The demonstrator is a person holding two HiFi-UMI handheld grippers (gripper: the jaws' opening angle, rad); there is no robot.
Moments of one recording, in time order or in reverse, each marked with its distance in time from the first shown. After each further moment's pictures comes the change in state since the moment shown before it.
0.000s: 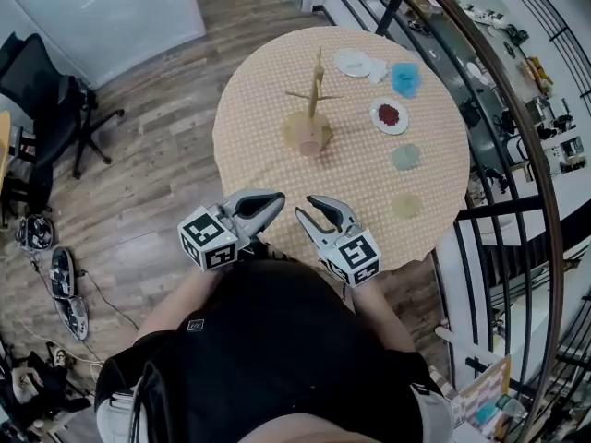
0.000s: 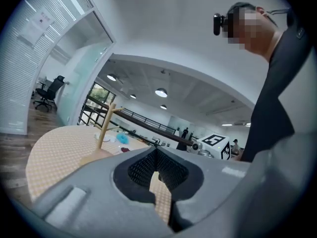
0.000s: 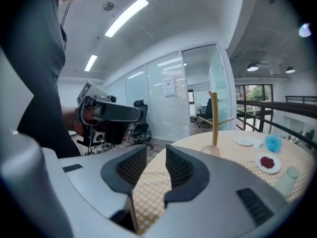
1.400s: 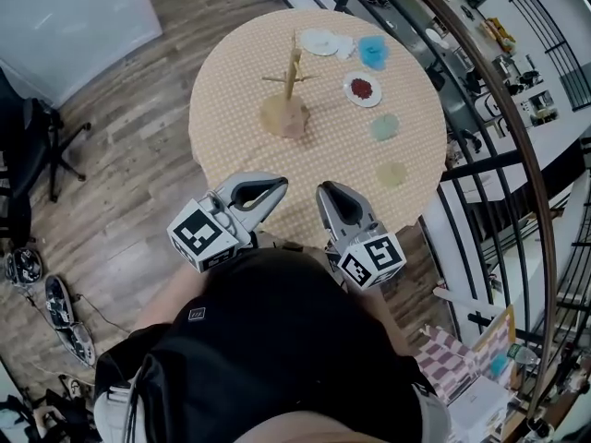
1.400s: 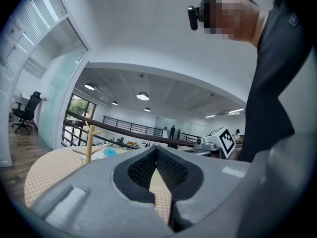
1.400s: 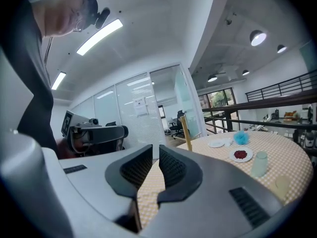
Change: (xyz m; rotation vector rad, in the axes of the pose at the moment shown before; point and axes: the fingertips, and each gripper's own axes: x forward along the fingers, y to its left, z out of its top) left arm -0.011 -0.039 0.051 0.203 -0.034 -0.163; right arm -0.063 -0.004 0.058 0.236 -0.219 -0.331
